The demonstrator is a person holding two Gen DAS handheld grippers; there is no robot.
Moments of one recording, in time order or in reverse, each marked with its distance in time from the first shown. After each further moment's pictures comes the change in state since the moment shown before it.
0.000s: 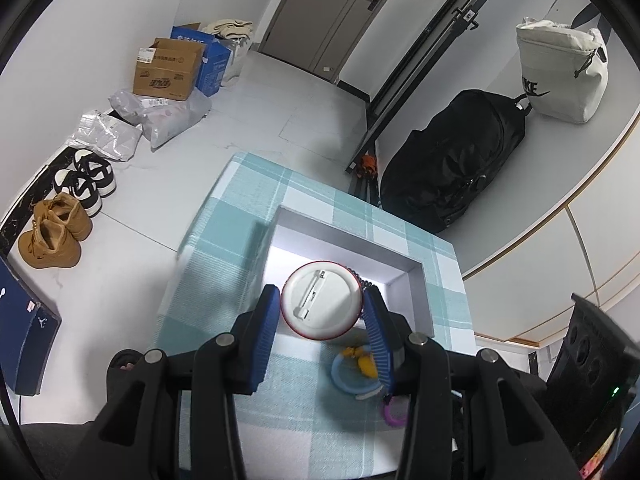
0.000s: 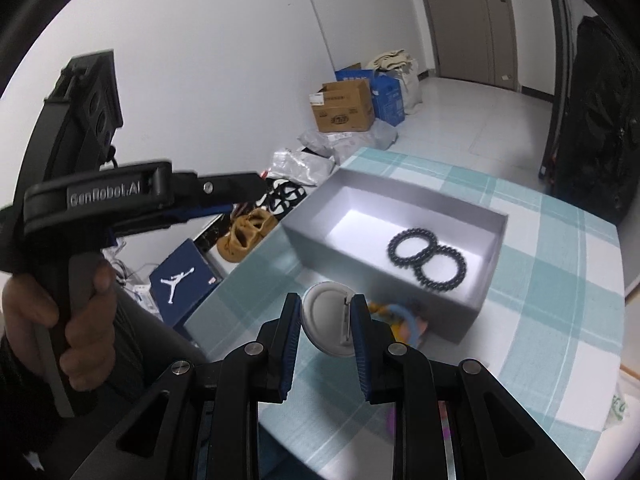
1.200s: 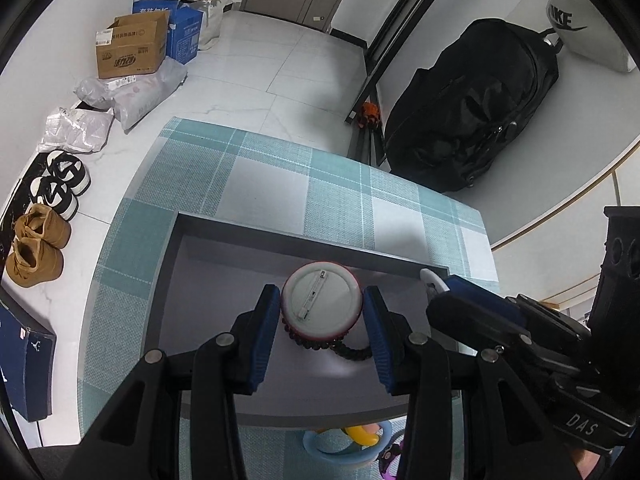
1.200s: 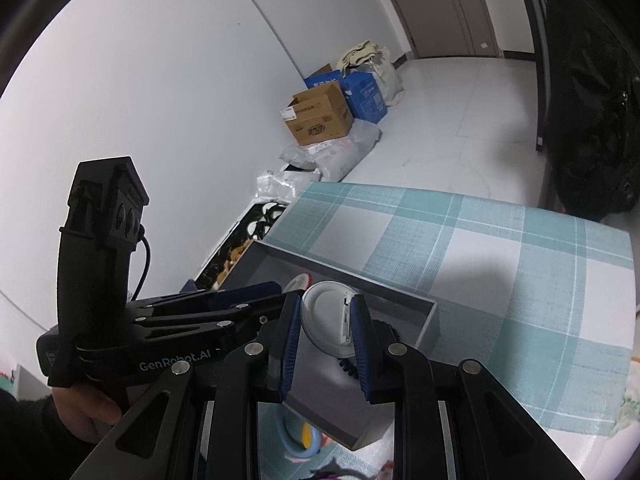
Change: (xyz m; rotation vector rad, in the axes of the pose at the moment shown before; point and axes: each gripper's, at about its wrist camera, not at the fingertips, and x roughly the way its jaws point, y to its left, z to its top) left arm 0.085 -0.028 0.020 0.080 0.191 0.064; right arm 0.036 -0.094 0.056 0.169 0.012 0.068
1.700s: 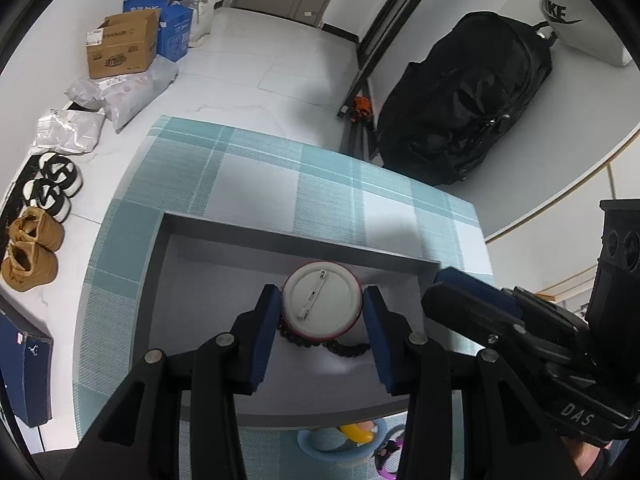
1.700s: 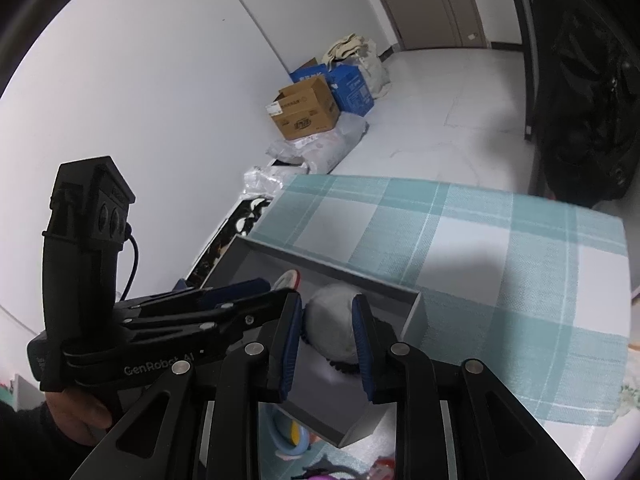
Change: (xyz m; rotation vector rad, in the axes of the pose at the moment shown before) left arm 0.001 -0.003 0.002 0.017 0.021 -0.045; right arm -0.004 0.000 0.001 0.009 -0.001 -0.036
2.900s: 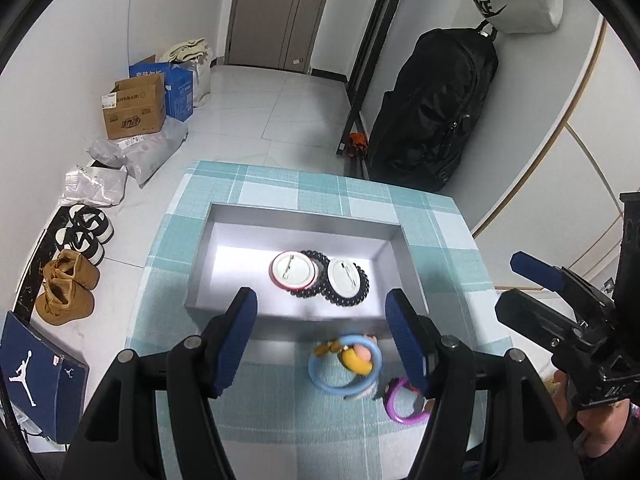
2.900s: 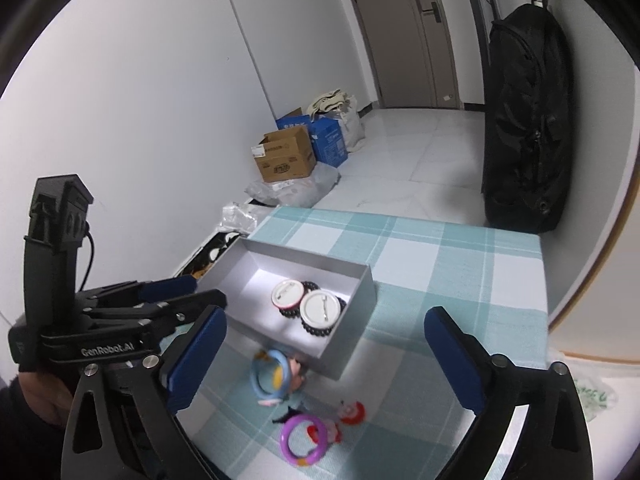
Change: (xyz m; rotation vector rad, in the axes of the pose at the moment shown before) left arm -0.060 -0.026 -0.058 0.140 -0.187 0.106; right arm -0.084 0.020 -0.059 -0.080 -0.184 -0.157
